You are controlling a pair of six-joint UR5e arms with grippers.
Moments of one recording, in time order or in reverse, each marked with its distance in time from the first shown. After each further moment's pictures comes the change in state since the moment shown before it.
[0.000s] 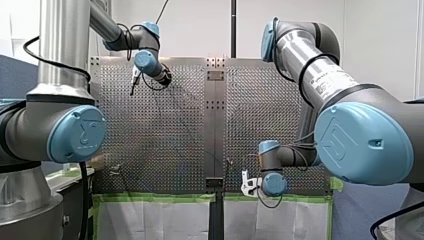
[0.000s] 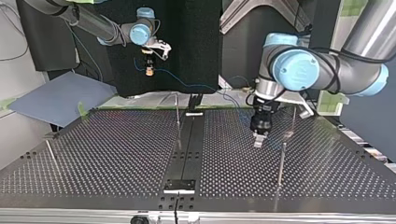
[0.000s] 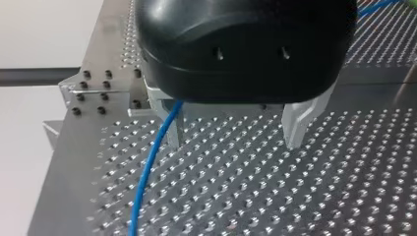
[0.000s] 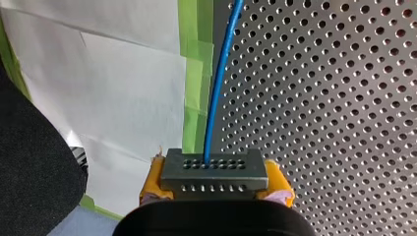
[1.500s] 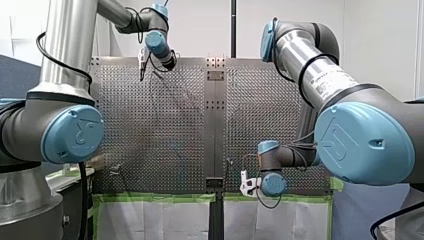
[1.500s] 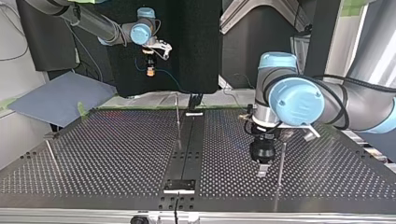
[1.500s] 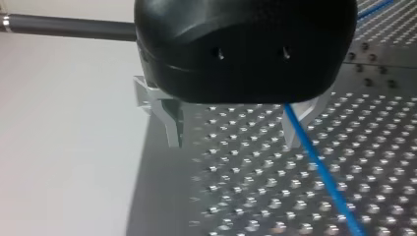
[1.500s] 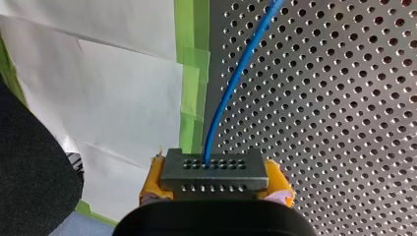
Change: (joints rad) left arm -0.048 -0.089 0.325 -0.233 -0.121 -0.163; right arm 0.004 0.002 -0.001 -0.013 -0.008 -0.003
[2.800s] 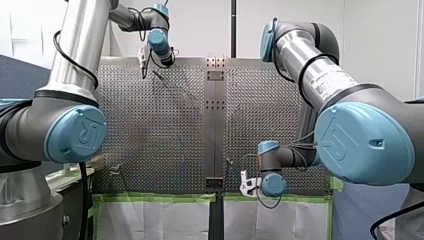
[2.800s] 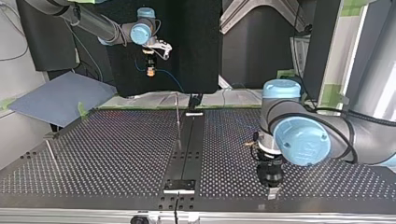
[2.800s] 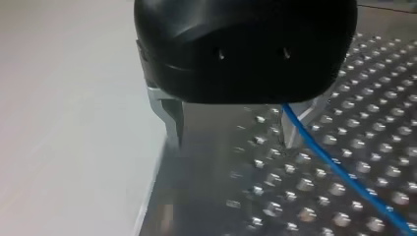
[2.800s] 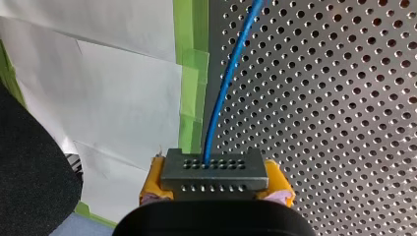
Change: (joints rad) left arm 0.040 -0.126 0.216 -0.116 -0.021 -0.096; right arm 0.000 0.001 0.001 -0.003 -0.003 -0.001
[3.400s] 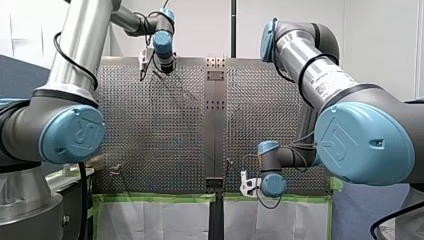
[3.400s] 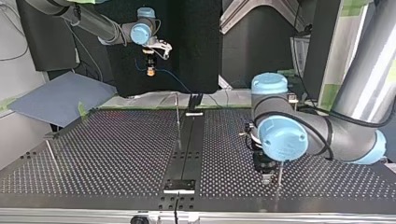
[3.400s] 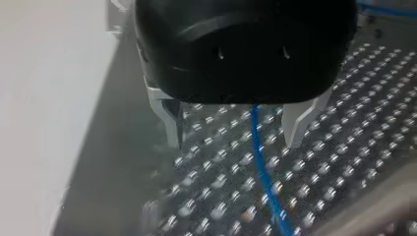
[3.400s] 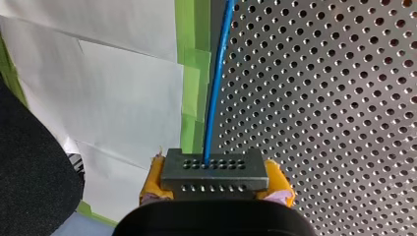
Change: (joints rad) left arm -0.053 -0.030 -0.006 -0.084 -0.120 0.080; right arm 0.000 0.002 0.000 0.001 0.000 0.002
